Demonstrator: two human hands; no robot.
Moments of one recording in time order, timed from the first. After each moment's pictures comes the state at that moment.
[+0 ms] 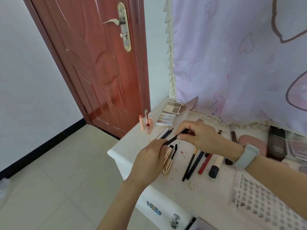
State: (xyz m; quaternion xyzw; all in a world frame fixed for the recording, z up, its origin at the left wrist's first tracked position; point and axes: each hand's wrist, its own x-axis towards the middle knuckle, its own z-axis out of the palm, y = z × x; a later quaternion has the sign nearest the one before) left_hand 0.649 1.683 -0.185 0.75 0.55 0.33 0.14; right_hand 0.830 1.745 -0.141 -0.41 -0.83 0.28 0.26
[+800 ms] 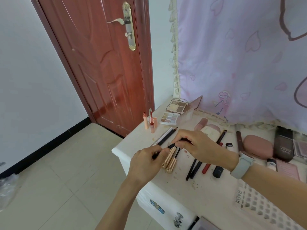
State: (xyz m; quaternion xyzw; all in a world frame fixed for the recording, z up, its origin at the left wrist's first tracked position) left_hand 0.631 1.679 -0.196 0.68 0.61 0.34 0.21; right_hand 0.816 1.731 -0.155 -0.36 -0.84 0.29 0.27
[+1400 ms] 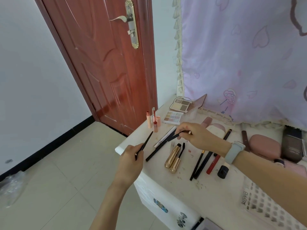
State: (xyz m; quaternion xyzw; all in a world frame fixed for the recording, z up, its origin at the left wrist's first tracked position) left_hand 0.590 1.678 -0.210 0.60 0.67 0.37 0.25; right_hand 0.811 1.778 -0.180 -0.44 -0.81 0.33 0.22
